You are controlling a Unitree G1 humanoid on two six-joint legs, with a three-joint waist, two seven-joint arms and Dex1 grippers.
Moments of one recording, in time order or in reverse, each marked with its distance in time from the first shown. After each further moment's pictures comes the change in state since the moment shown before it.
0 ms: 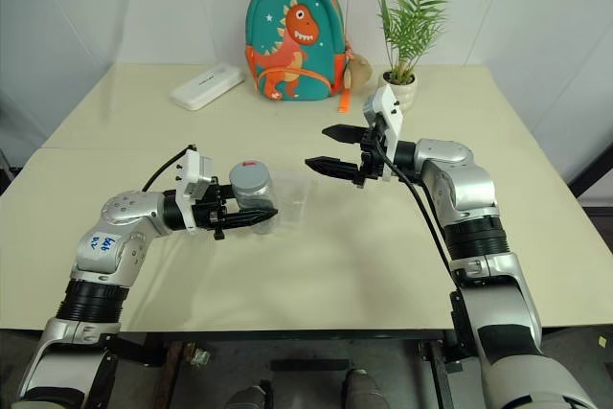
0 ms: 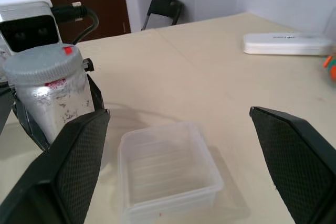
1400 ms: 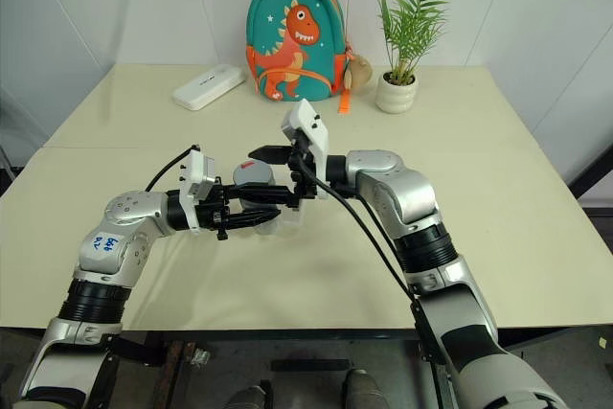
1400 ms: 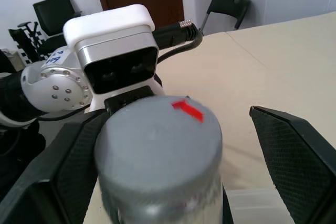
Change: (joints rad) left arm 0.000 0.002 -0.003 -0.013 0.000 0.005 0.017; right arm 0.002 0.181 0.133 -0.226 0.054 0.213 -0.122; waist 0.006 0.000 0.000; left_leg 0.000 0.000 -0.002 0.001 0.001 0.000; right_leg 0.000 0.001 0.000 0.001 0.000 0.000
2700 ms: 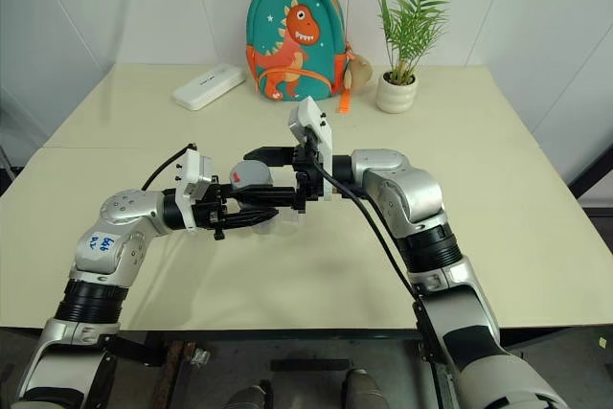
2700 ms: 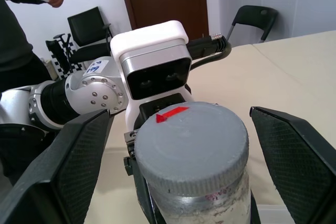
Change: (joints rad) left arm 0.002 0.005 0.011 -0.010 0.000 -0.004 -0.014; right arm -0.004 0.020 -0.017 -0.017 0.026 -0.002 0.073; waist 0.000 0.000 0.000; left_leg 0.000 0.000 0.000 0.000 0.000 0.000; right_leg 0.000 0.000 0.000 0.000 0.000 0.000
